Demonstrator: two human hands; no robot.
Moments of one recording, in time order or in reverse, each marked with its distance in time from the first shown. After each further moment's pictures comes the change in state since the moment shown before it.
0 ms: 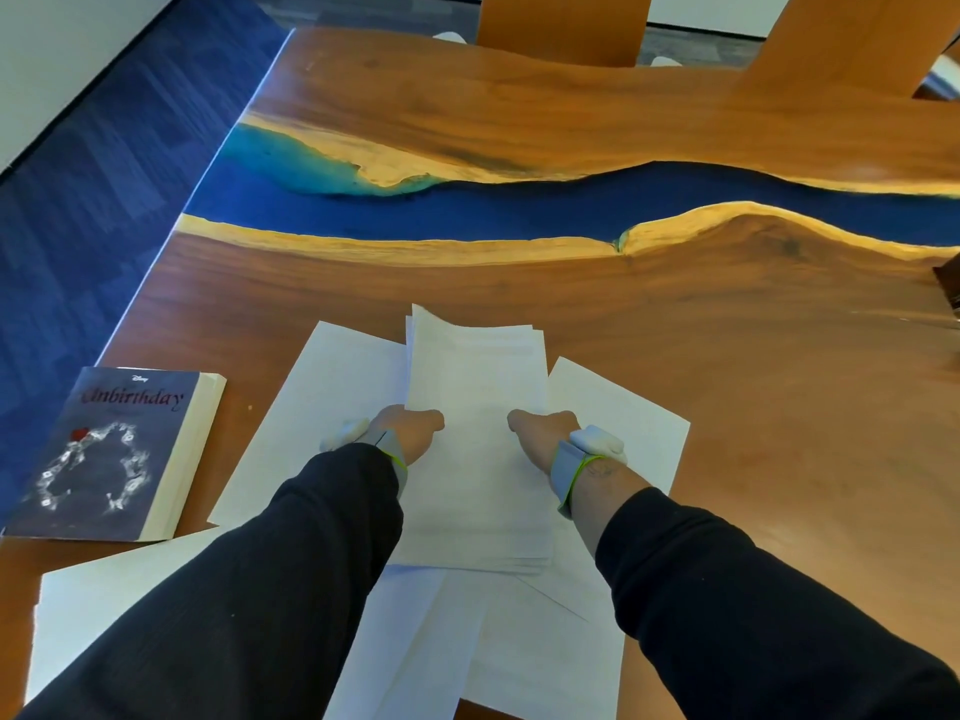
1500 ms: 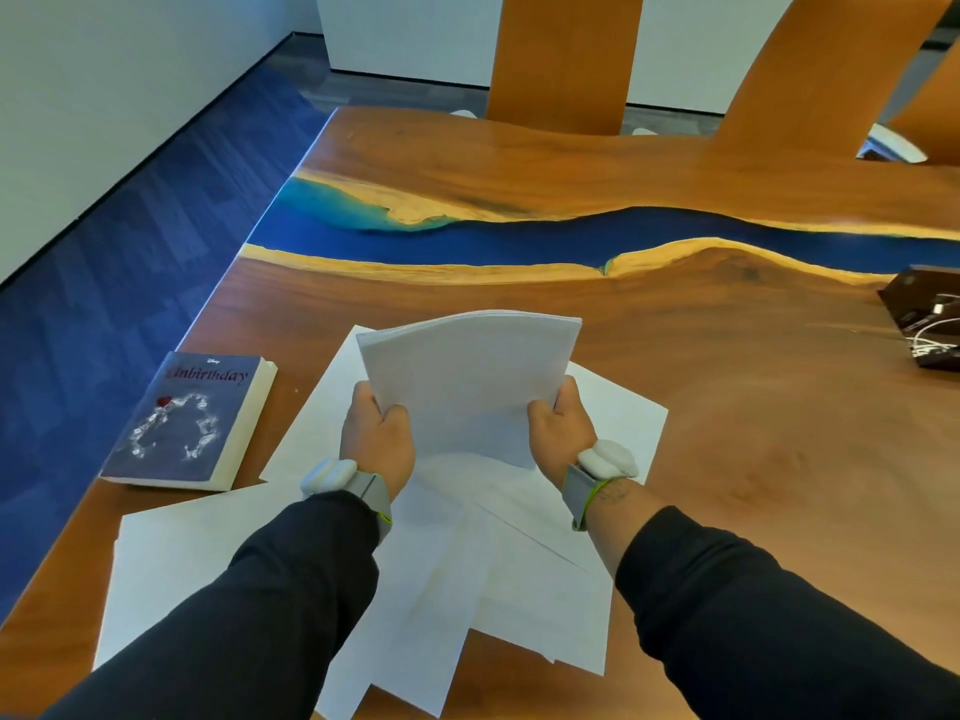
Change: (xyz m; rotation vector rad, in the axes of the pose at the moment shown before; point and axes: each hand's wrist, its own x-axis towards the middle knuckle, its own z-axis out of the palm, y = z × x) left_hand -0.107 -0.078 -0.022 -0.321 0.371 0.543; right_hand -0.115 0.031 -0.030 0.156 0.020 -0.671
